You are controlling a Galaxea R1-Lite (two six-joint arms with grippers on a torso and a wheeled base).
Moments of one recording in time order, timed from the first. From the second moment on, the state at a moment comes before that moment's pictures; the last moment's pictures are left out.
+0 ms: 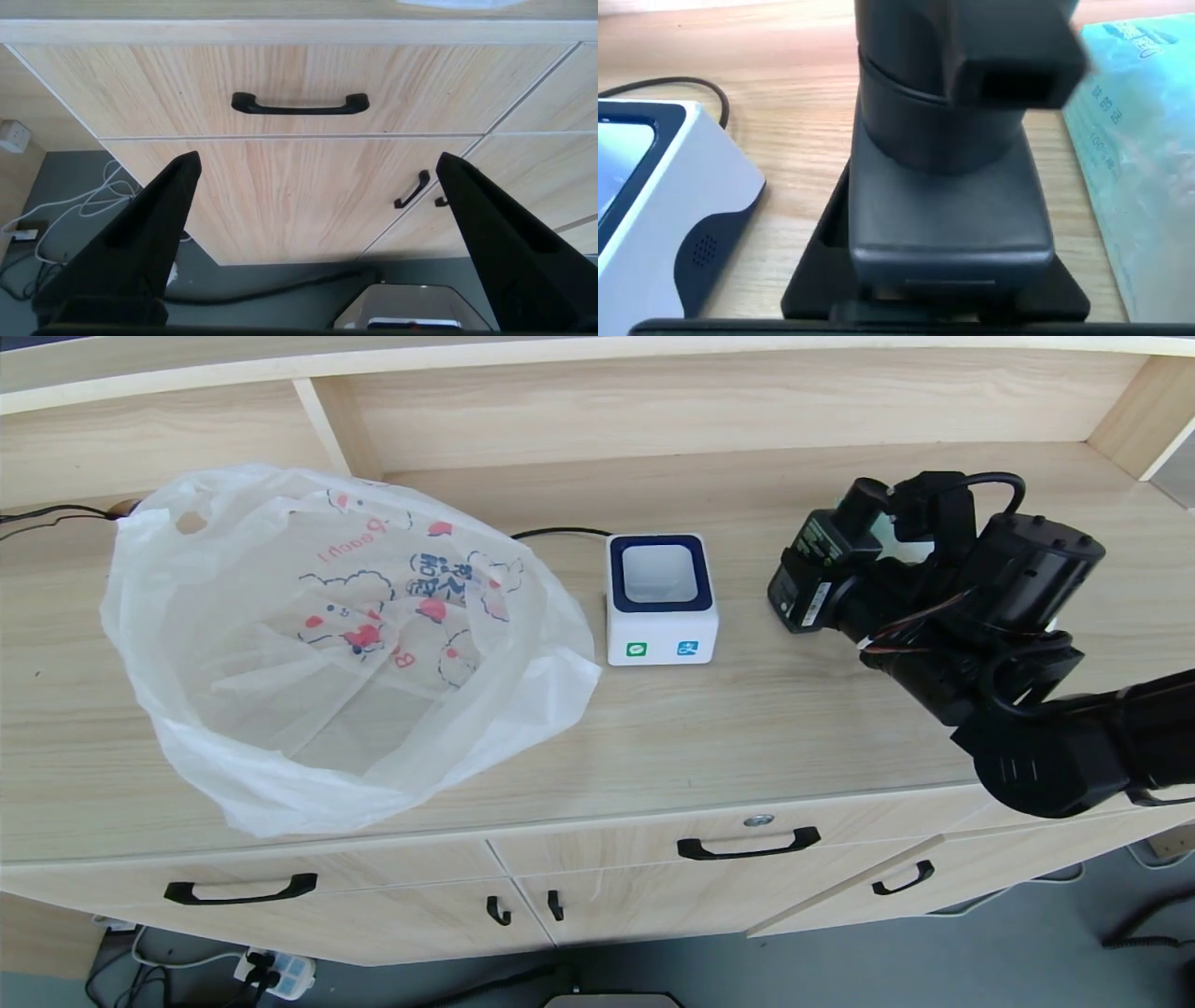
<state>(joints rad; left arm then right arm) 0.00 0.00 0.00 -0.02 0.00 0.02 0.38 1.89 -1.06 -1.07 -0.14 -0.02</state>
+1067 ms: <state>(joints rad) 0.00 0.00 0.00 -0.02 0.00 0.02 0.79 1.61 -0.86 -1.10 -0.34 0.01</state>
